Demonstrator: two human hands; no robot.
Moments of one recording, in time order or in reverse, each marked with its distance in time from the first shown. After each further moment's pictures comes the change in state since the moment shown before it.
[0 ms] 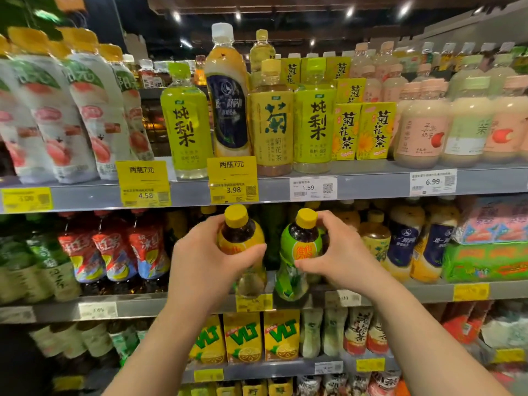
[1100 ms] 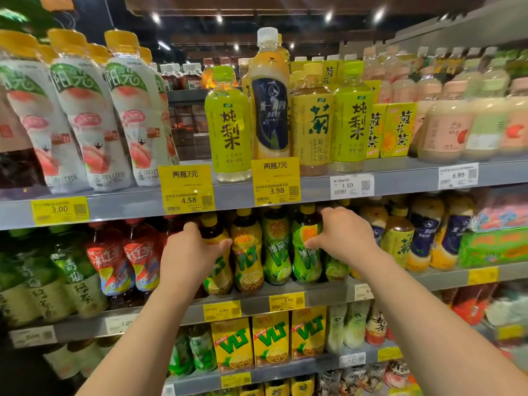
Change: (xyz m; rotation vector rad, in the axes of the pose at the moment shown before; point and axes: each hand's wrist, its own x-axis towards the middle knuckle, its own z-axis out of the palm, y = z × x) left_hand 0.066 -0.121 -0.036 0.333 -0.092 -0.171; right_hand 0.047 -0.053 0.051 -0.658 0.070 0.219
